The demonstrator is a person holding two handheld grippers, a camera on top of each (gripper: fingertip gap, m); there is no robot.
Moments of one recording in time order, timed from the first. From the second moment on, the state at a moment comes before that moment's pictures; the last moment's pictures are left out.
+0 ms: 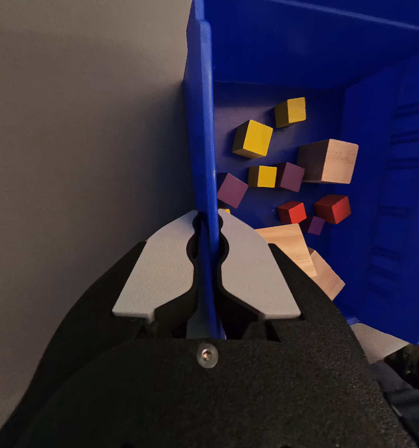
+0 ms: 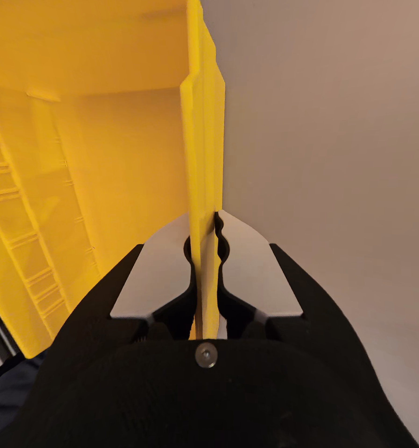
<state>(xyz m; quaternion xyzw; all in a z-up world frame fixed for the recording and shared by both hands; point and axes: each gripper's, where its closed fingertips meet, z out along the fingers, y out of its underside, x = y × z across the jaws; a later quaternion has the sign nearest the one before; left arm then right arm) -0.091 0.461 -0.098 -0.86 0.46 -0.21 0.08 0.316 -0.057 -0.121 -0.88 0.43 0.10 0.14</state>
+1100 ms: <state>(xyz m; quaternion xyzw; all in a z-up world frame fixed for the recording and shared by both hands) -0.108 0.478 -0.078 -0.86 0.40 -0.25 0.17 0.204 0.037 0.156 -0.64 0.08 -0.13 0.75</state>
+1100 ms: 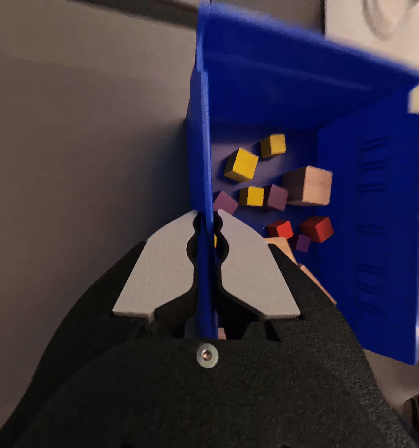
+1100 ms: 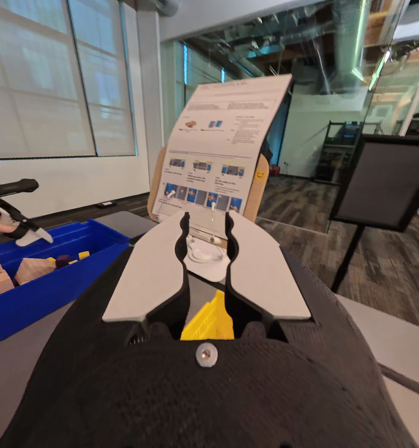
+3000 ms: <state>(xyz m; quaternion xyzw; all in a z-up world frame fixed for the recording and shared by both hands) -0.136 0.491 -0.026 -0.81 0.42 -0.29 0.30 0.171 0.075 0.127 -0.71 0.08 -0.24 0.65</state>
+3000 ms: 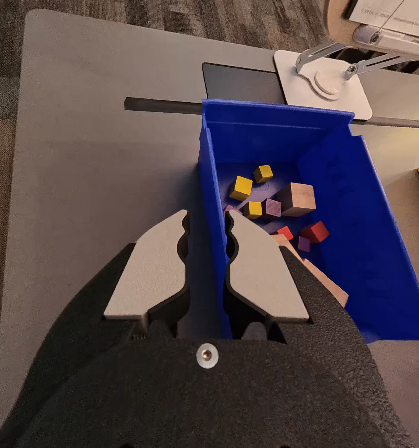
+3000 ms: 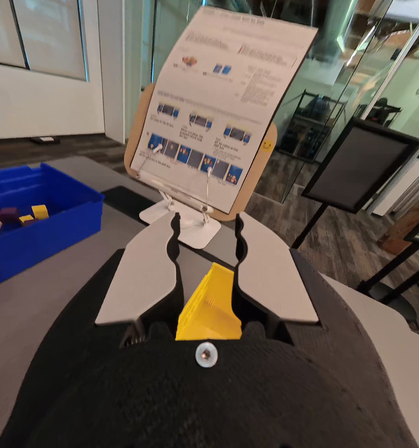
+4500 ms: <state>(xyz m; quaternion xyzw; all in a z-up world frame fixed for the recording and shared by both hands) -0.127 0.465 -0.097 -0.87 0.45 -0.19 0.12 0.182 0.093 0.062 -0.80 0.09 -0.18 0.57</state>
